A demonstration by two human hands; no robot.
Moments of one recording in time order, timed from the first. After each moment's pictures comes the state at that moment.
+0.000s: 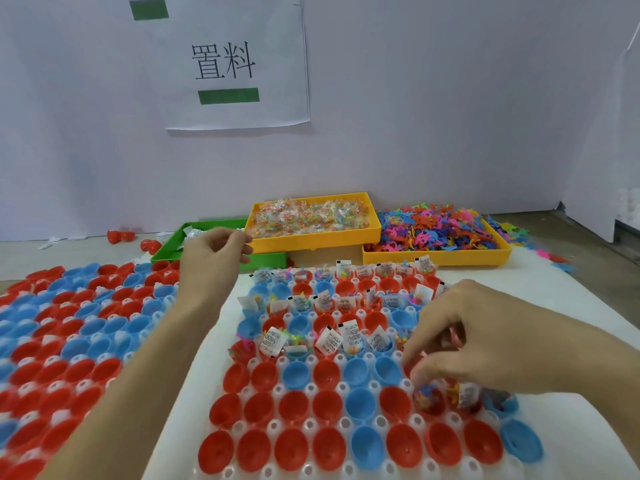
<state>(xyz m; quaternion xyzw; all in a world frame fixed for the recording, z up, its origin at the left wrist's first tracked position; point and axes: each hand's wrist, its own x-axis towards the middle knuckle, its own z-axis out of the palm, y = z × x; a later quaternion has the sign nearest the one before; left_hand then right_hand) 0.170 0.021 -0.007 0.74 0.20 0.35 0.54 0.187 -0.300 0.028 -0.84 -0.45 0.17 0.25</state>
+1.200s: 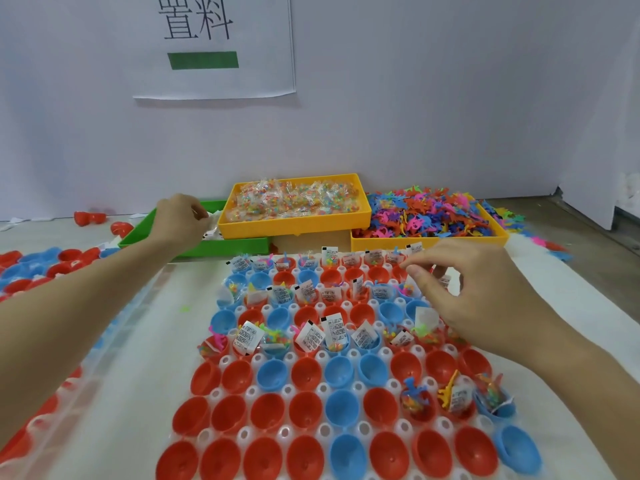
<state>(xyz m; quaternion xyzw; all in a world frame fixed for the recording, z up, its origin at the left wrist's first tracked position) 0.253 0.120 -0.022 0.92 0.23 0.25 0.19 0.235 -0.296 -0.019 -0.85 -0.36 -0.17 0.33</state>
